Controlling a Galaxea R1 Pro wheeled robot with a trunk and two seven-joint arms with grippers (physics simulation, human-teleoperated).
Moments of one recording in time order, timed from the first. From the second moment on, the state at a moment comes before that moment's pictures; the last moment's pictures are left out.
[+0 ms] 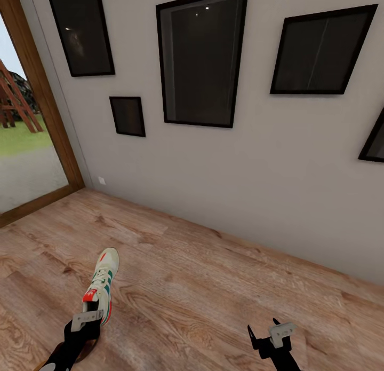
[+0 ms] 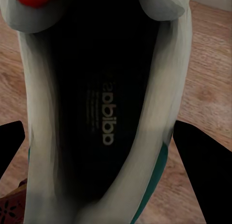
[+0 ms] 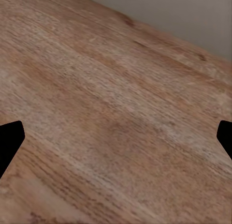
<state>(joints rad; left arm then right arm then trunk) -0.32 0.10 0.45 -0.54 -0.15 -0.34 -0.28 -0.31 -0.06 -0.08 -0.37 0.20 -0.60 0.10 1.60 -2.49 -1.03</state>
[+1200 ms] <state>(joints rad) -0.29 0.10 0.46 -0.69 -0.14 -0.33 -0.30 -0.31 -0.05 -0.08 -0.37 0.20 -0.60 0.10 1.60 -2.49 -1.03</state>
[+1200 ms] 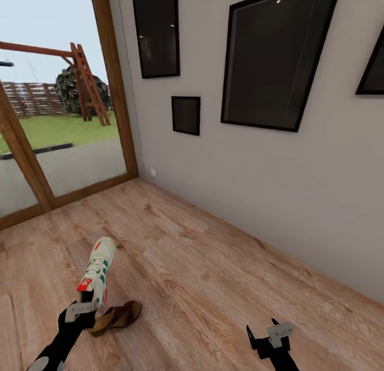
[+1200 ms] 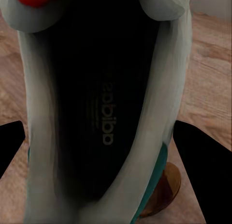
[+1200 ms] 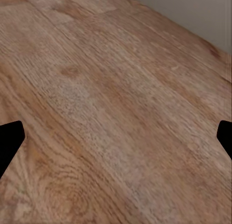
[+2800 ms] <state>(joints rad) -0.11 0.03 0.42 -1.04 -0.03 -0.23 -0.37 -0.31 -0.05 -0.08 -0.37 0.20 -0.60 0.10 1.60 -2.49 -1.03</state>
